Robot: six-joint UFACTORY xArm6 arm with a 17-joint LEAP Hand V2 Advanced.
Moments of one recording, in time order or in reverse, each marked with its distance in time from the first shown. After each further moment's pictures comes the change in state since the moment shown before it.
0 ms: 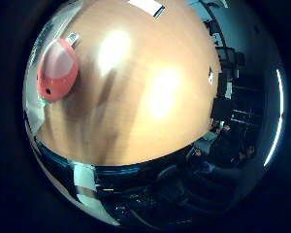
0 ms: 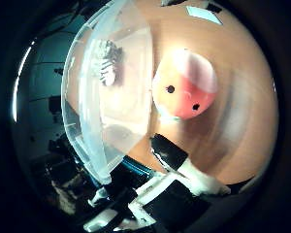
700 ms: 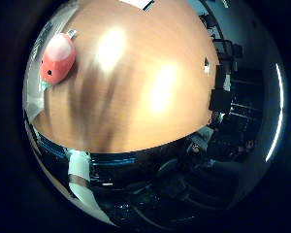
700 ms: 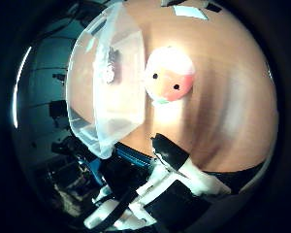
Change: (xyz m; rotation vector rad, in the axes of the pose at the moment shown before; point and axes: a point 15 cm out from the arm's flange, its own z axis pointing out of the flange) arm 0.023 0.045 -0.022 -0.060 -0.008 0.050
